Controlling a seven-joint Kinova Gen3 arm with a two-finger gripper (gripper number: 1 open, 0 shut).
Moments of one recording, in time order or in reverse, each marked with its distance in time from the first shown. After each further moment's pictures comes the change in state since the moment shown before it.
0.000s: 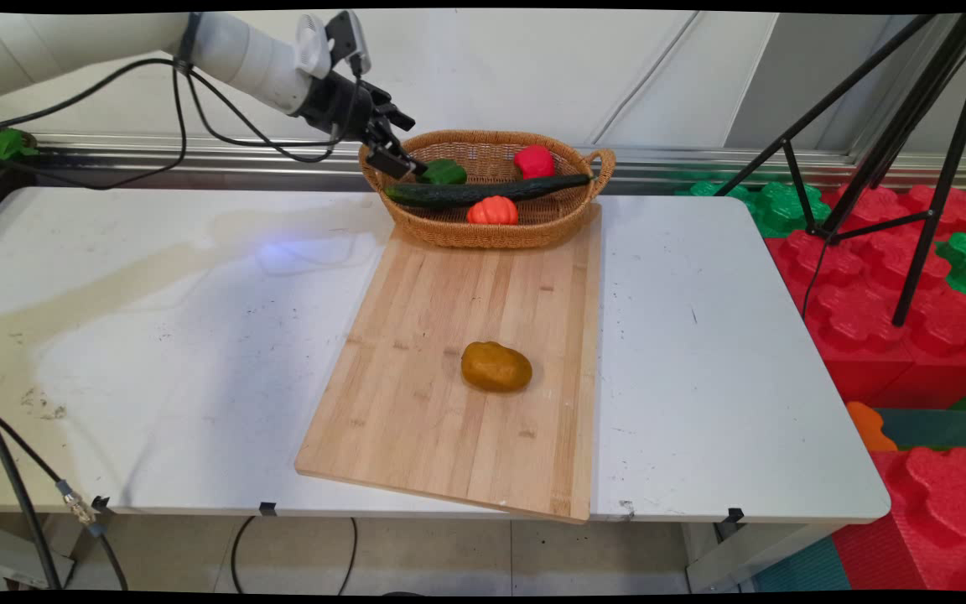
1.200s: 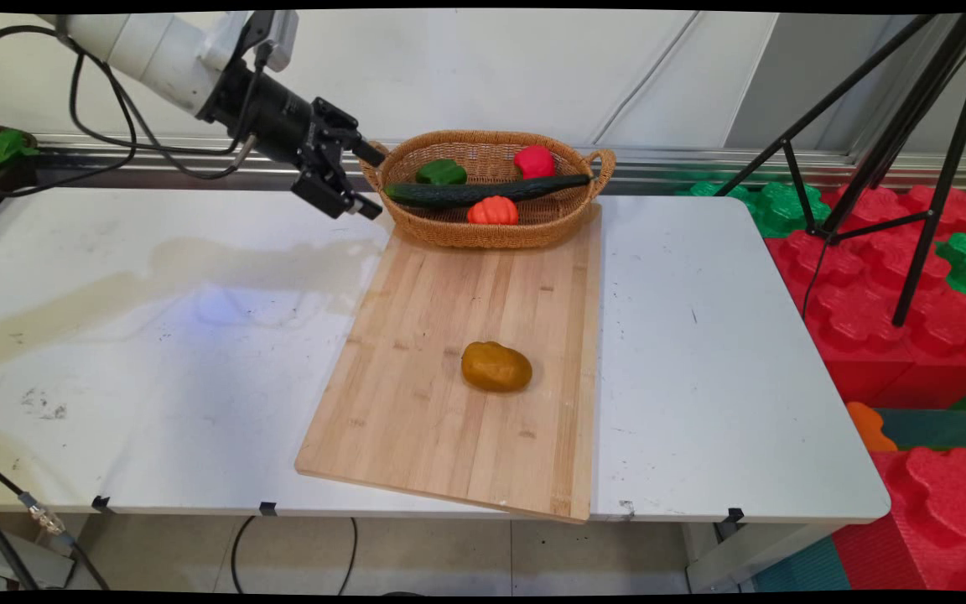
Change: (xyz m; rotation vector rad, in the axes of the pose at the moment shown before) arm 0.017 0.075 -0.107 -0.249 0.010 0.043
